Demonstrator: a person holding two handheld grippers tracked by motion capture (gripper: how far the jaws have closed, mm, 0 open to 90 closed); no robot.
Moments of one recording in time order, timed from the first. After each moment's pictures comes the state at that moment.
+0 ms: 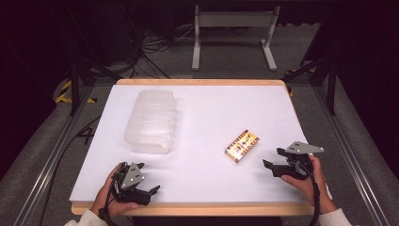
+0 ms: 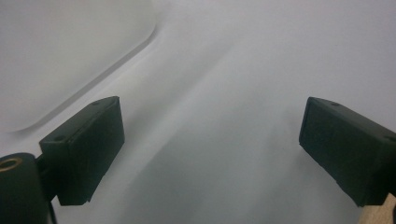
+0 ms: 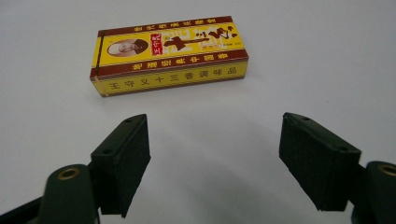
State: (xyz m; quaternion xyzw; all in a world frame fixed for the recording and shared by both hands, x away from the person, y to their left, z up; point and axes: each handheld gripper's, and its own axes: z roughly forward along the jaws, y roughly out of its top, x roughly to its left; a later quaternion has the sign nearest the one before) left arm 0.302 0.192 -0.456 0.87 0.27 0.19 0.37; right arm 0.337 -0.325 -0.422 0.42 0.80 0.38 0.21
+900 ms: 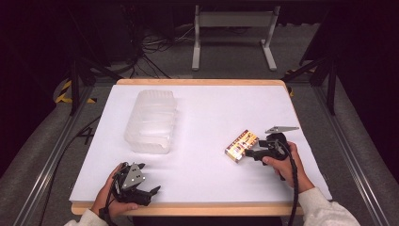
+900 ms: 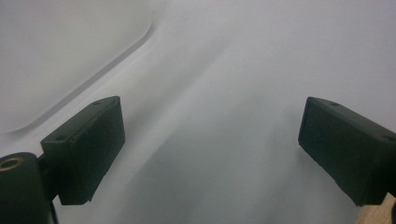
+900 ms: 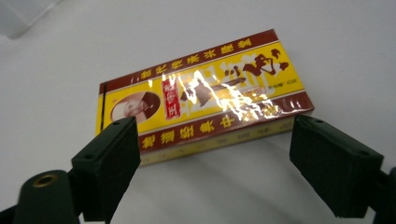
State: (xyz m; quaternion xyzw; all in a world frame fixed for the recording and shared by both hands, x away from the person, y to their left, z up) left arm 0.302 0.190 -0.457 0.87 0.27 0.19 0.37; right arm 0.404 -0.286 -0.430 0.48 0.78 0.38 0.09
